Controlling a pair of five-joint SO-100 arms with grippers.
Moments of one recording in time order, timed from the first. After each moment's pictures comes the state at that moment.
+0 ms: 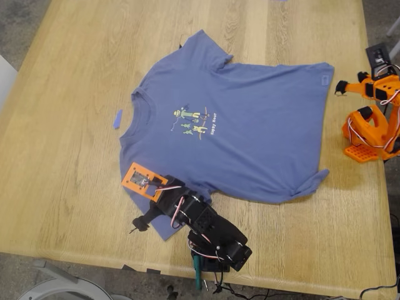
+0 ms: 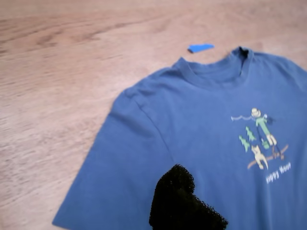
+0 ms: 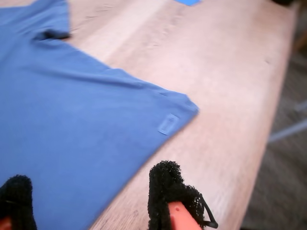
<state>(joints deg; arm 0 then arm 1) -49.3 155.9 110.2 83.7 -103.4 49.0 178.3 110.7 97.1 -97.4</state>
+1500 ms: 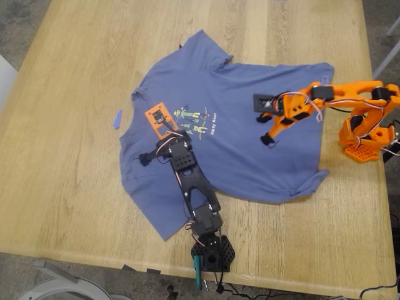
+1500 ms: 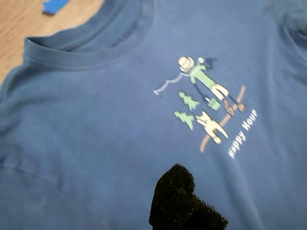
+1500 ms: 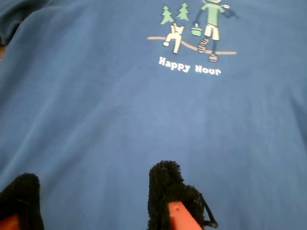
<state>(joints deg) -24.1 109.7 99.1 53.3 -99.4 -9.1 106.3 102.5 40.9 -97.4</state>
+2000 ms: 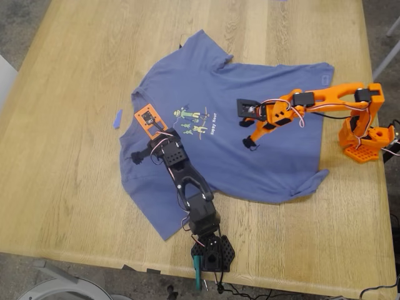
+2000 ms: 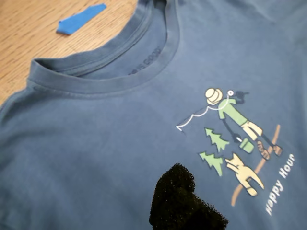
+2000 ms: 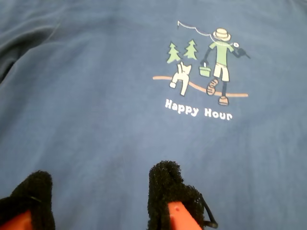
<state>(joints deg) -27.2 96.3 101.5 33.1 -99.1 -10.2 89.5 89.1 32.3 -97.5</state>
